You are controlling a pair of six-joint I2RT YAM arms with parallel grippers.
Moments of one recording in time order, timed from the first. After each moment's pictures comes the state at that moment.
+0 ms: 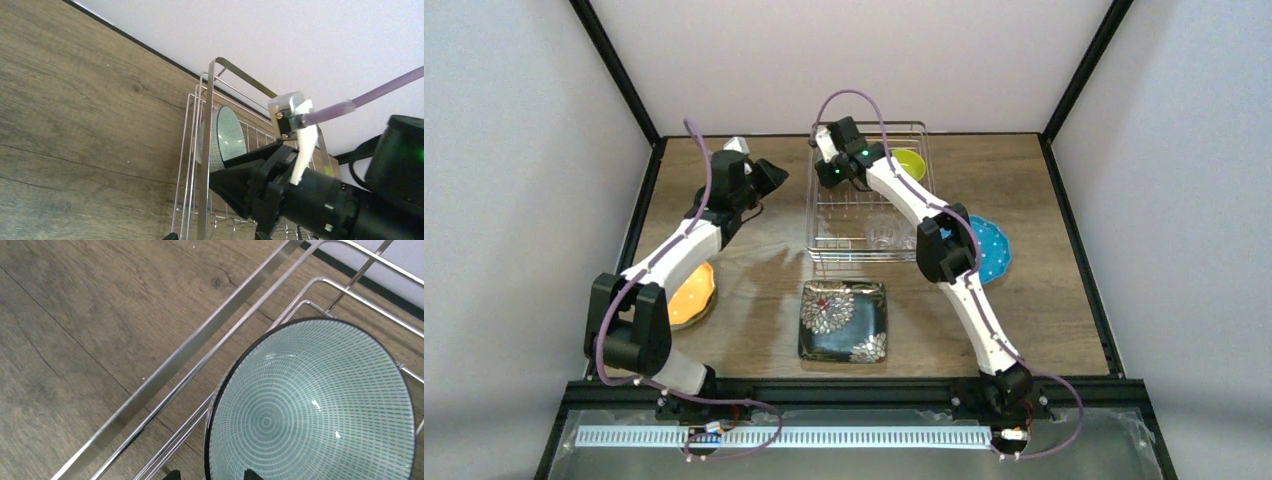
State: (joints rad) left arm -0.26 1.51 1.04 0.06 0.08 -0.73; right arm 0.57 2.57 2.44 -0.65 -0.14 -0.10
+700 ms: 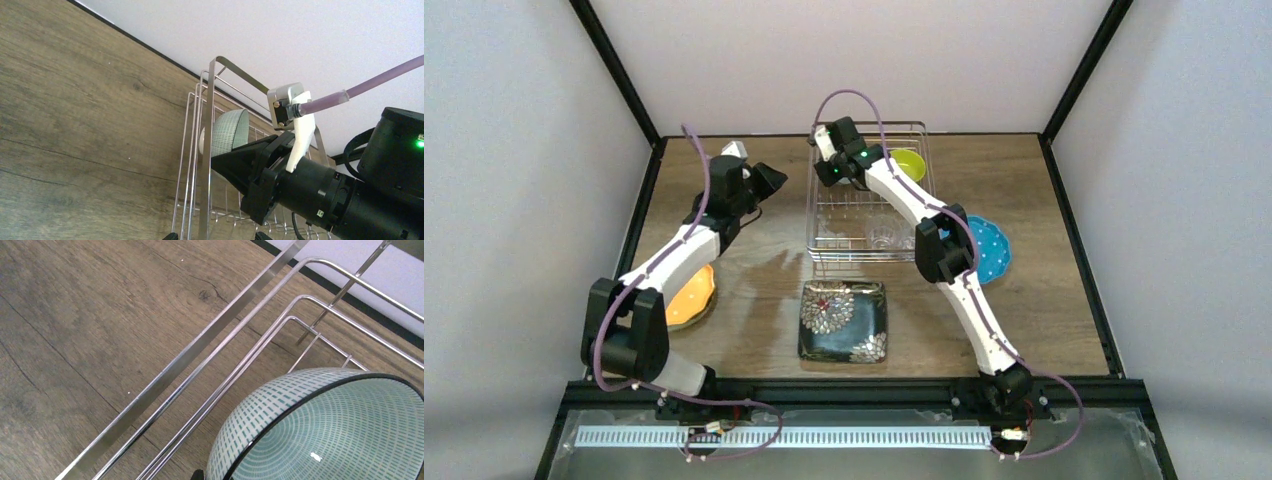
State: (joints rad) left arm -0.26 1.48 0.99 0.09 0.08 -0.73; right arm 0.57 2.60 2.45 -0.60 -0.09 -0.12
